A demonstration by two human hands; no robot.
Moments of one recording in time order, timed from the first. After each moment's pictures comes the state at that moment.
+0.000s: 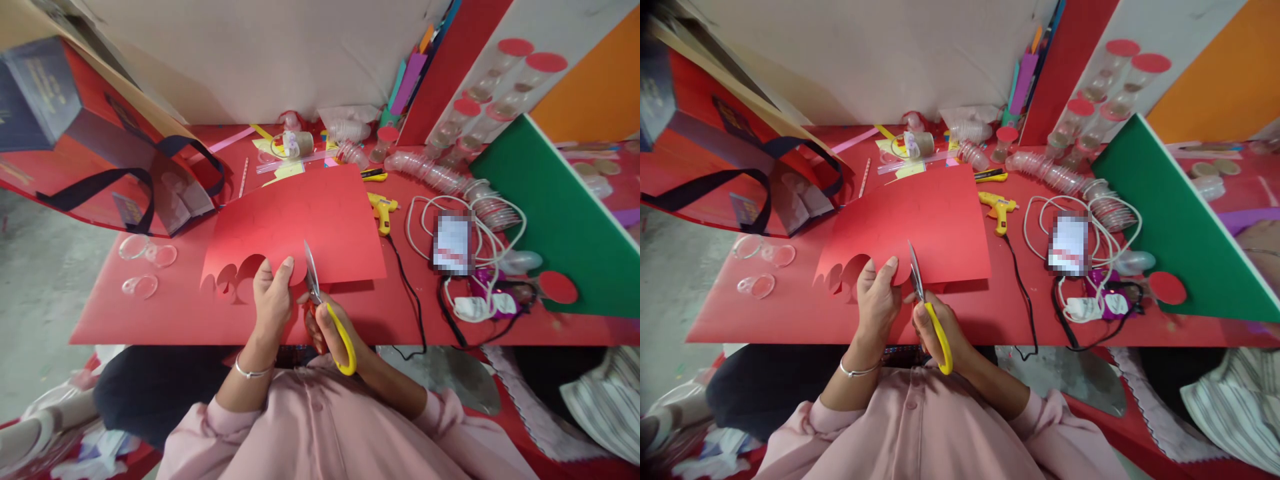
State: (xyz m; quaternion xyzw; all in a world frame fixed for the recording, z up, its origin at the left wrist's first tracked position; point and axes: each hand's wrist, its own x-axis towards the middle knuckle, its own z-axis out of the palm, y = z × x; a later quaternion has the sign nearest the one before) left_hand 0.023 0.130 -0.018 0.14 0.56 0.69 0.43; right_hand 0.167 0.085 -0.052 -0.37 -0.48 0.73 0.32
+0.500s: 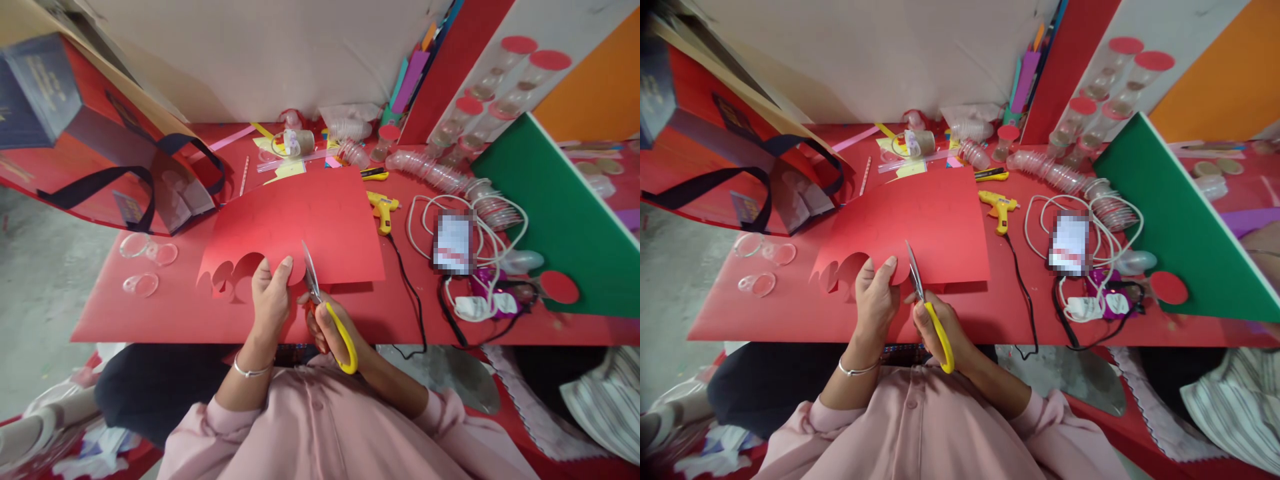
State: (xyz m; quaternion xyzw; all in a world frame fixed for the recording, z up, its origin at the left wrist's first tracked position) left_hand 0.019 0.129 -0.021 0.16 0.55 0.70 0.43; right_hand 0.168 0.089 -0.044 -0.37 -0.49 0.72 0.32
